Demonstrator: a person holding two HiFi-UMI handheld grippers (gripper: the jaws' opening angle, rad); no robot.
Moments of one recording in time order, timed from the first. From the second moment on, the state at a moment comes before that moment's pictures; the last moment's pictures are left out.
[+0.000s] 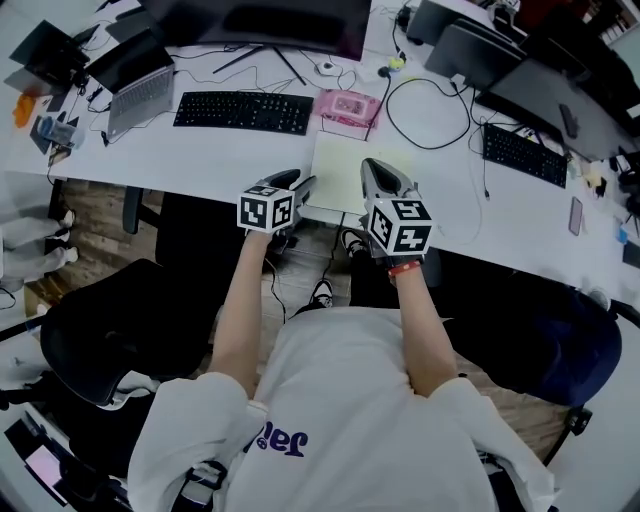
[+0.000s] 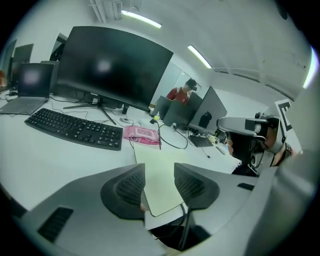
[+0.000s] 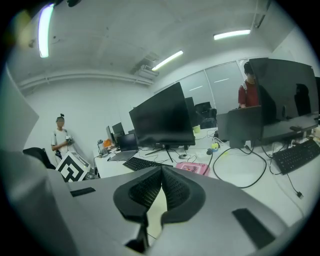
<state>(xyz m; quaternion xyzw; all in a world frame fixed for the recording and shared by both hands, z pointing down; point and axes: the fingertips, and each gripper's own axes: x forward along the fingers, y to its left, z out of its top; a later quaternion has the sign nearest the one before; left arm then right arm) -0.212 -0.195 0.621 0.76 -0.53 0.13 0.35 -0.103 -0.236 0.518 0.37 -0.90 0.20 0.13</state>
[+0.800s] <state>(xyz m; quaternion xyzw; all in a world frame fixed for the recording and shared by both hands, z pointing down) -0.219 -0.212 0.682 0.76 -0.47 0.14 0.42 -0.107 -0.260 0.558 0.36 -0.89 0.20 0.18</state>
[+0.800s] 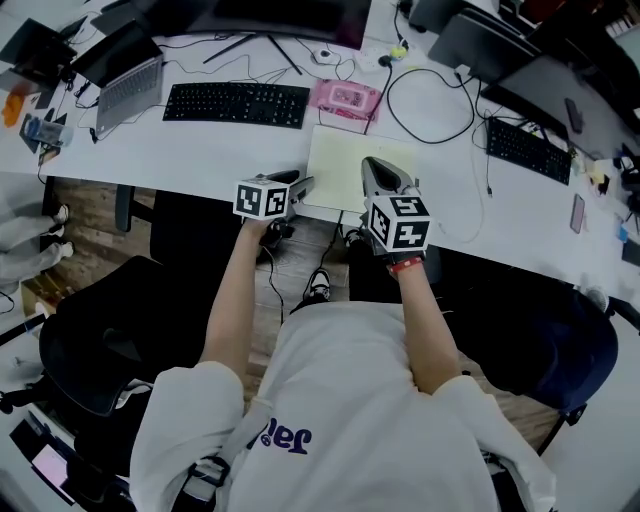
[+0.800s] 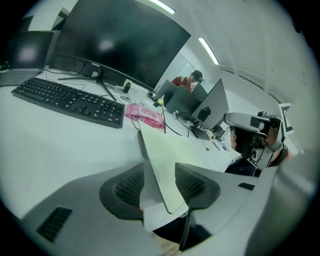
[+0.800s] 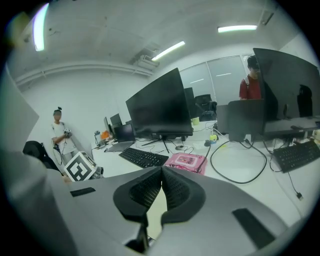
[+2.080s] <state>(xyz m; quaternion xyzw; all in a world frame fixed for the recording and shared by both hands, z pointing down) -0.207 -0.210 0.699 0.72 -0.44 0.11 0.52 -0.083 -0.272 0.543 0.38 -0.89 0.22 0.16</state>
